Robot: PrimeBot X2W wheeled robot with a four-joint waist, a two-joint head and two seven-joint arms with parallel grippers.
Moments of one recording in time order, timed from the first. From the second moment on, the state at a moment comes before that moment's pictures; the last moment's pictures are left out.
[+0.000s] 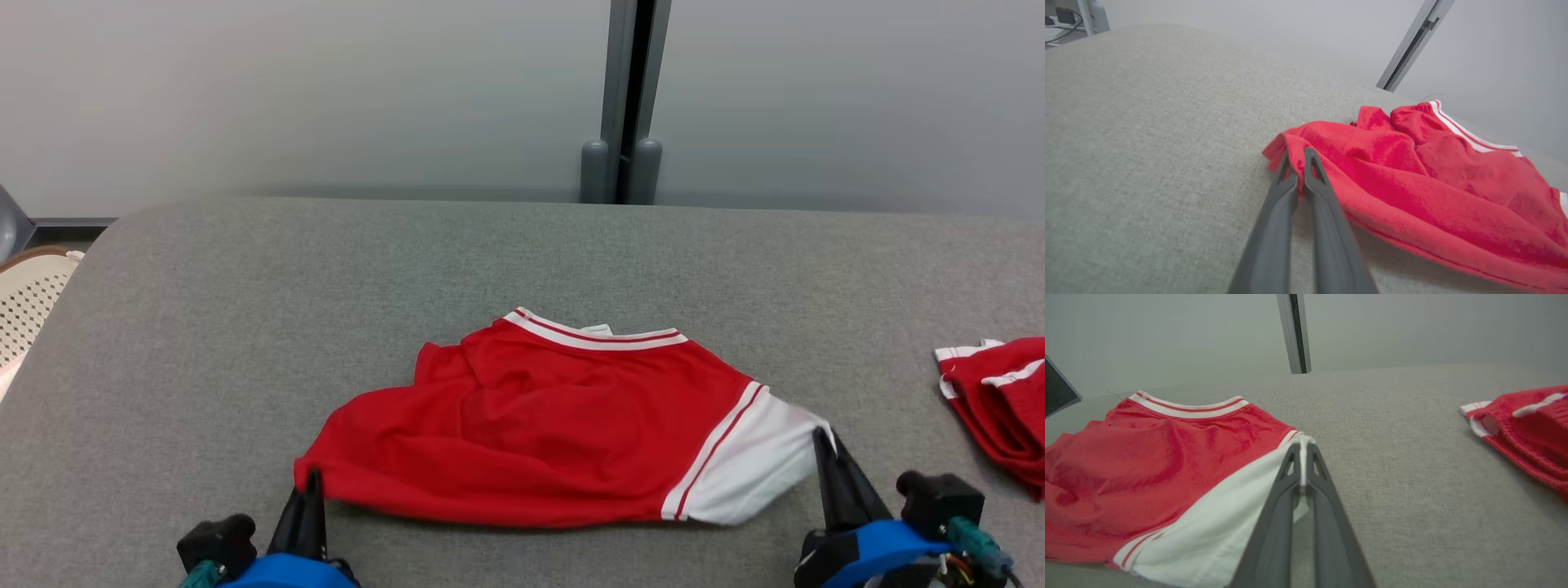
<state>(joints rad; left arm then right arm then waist) -0.09 0.06 -0.09 0.65 -0.41 -0.13 -0.26 -0.09 -0.05 -0.06 0.51 0.14 0.13 -0.26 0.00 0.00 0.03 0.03</state>
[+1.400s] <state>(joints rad) -1.14 0.44 -0.14 0.45 -0.50 -0.13 -0.20 -1.39 -0.27 0.07 0.46 0.12 0.13 -0.20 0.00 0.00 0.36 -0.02</state>
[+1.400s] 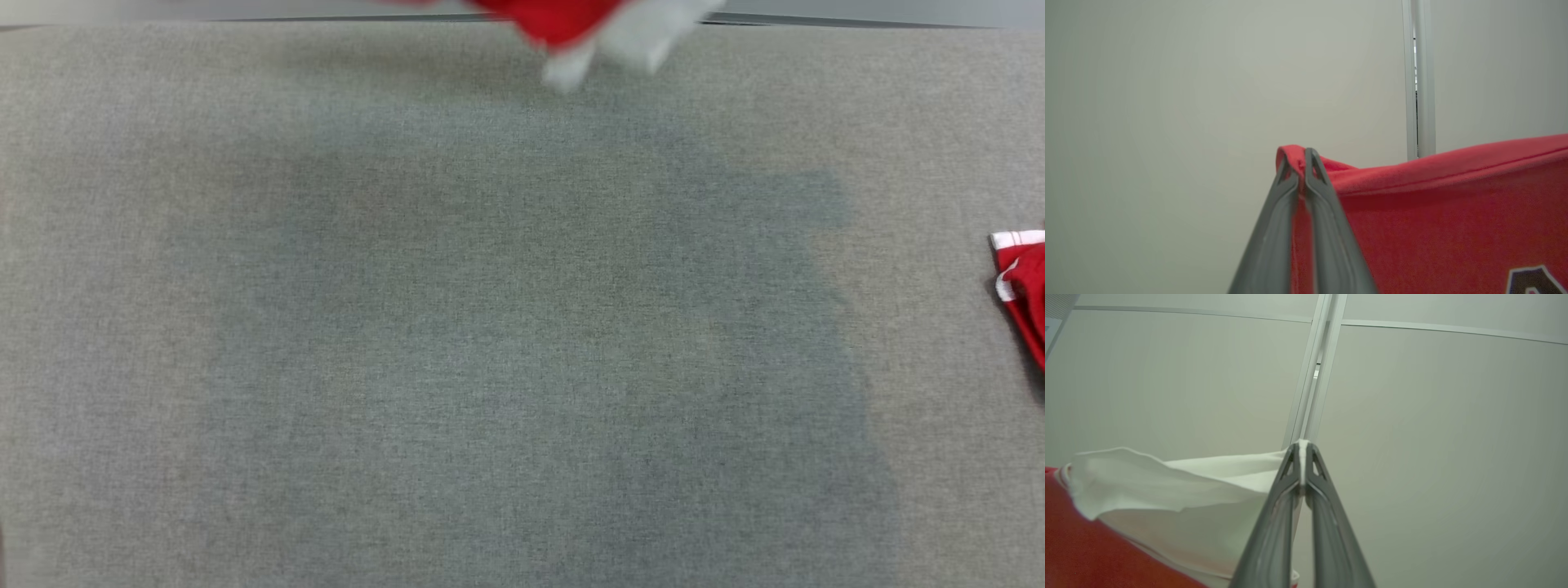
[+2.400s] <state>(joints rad) -0.07 0.09 0.03 0.67 -0.52 -0.13 -0.27 0.07 -0.14 0.18 0.45 0.43 0.13 -0.26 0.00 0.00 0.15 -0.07</state>
